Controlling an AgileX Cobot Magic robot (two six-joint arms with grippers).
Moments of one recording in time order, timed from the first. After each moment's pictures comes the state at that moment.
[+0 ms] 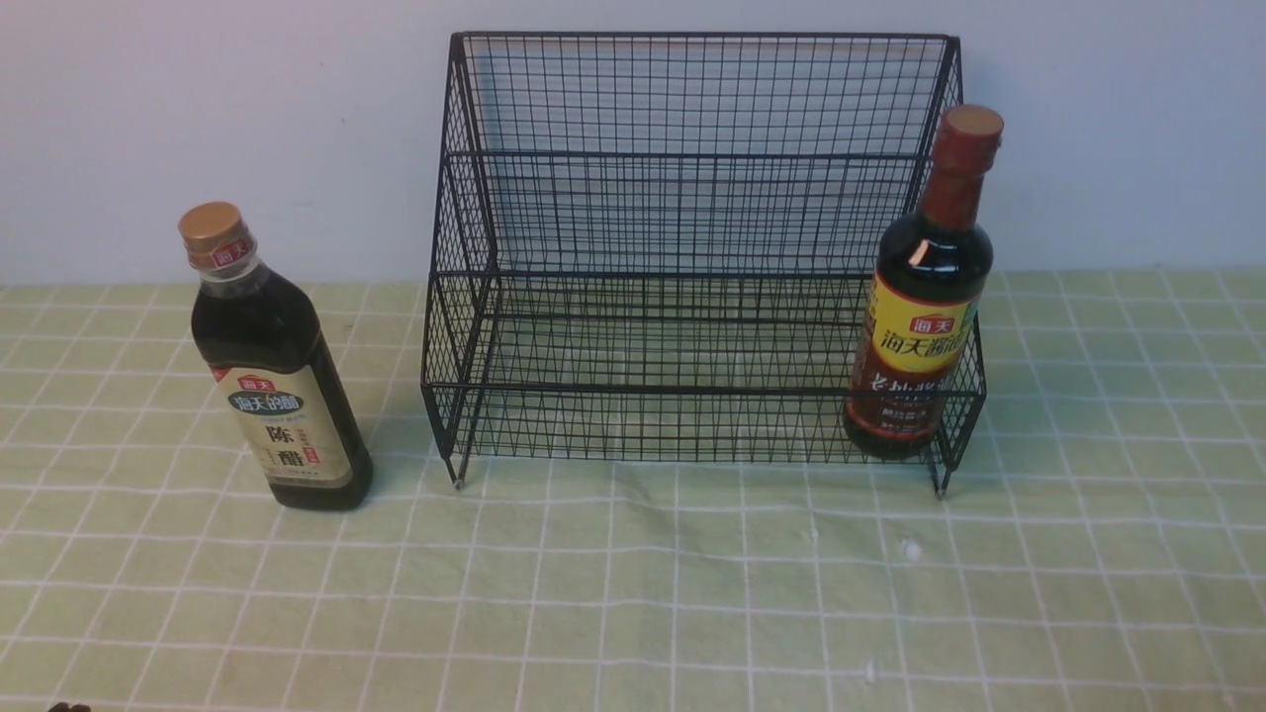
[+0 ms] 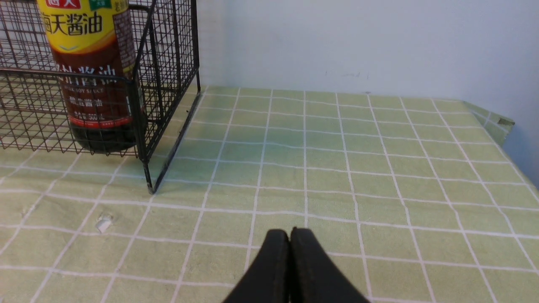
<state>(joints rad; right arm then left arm) -0.03 -0.01 0.02 0.01 0.37 -0.03 -0.07 -0.01 0.03 0.01 0.38 0.11</state>
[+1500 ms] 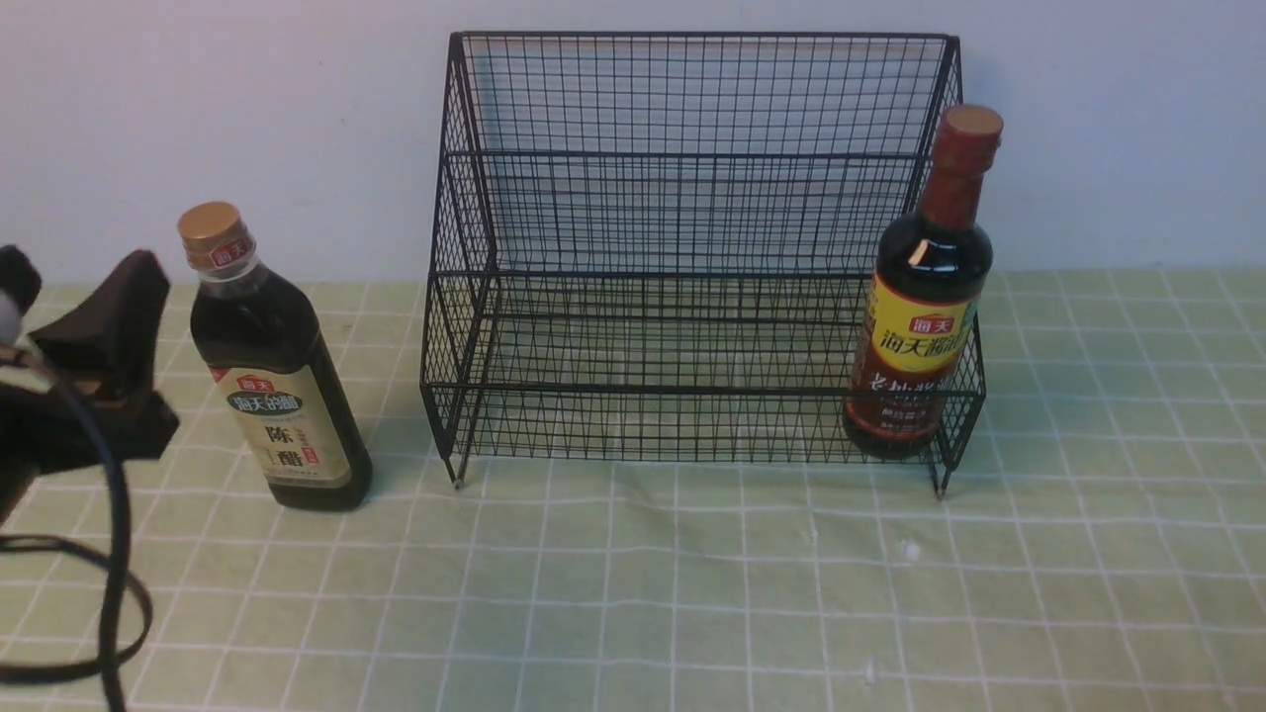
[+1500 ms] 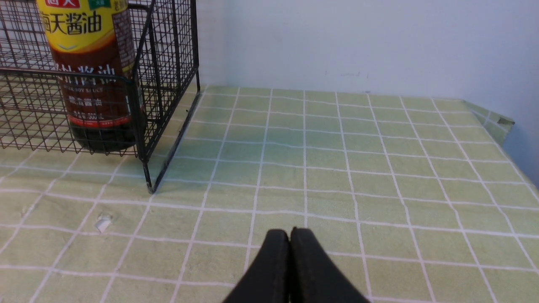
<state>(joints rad) -0.03 -0.01 0.02 0.01 0.37 -0.03 -0.07 0.91 -0.36 0.12 -0.55 -0.21</state>
